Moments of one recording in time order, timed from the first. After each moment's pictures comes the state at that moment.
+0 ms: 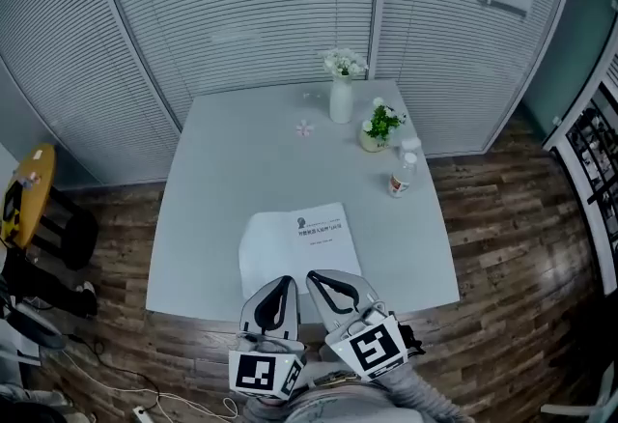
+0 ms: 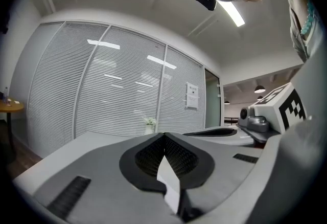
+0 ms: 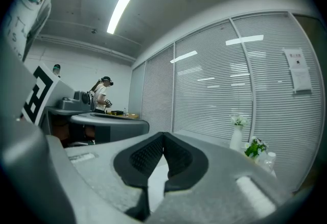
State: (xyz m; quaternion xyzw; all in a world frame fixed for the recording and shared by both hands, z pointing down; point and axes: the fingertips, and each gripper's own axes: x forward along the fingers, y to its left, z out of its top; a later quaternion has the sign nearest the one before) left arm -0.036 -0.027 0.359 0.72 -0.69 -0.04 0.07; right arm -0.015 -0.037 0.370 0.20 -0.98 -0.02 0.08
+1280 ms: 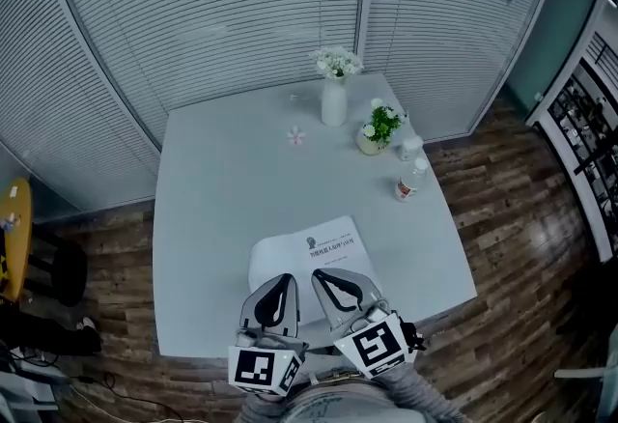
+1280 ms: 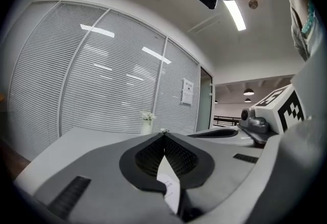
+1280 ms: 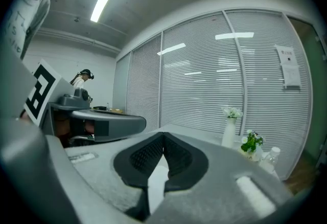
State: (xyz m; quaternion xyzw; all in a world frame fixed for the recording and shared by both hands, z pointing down) left arm -0.129 -0.104 0.389 0.77 -0.63 -0.04 0.10; right arm -0.097 -0.112 0.402 0.28 -0.95 0.01 0.11
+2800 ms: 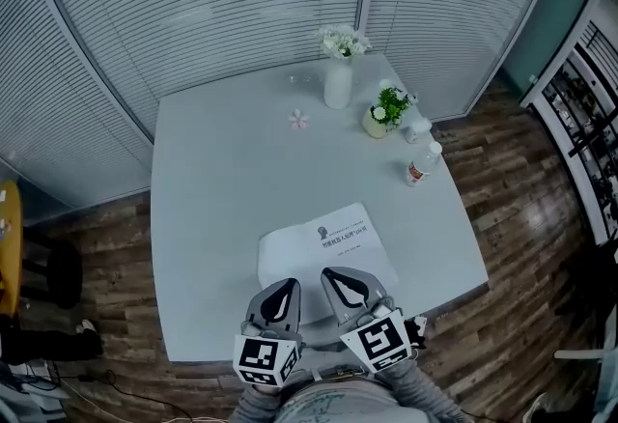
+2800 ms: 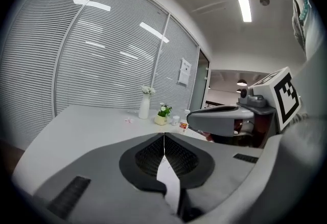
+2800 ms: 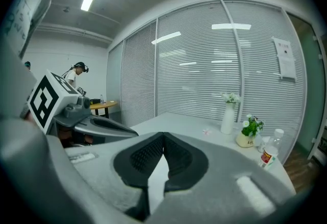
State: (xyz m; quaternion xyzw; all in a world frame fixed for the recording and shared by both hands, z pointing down) left arm -0.166 -0.099 0.492 0.80 -0.57 0.04 0.19; right arm -0.126 -0.116 0.465 0.31 -0.93 0.03 0.16
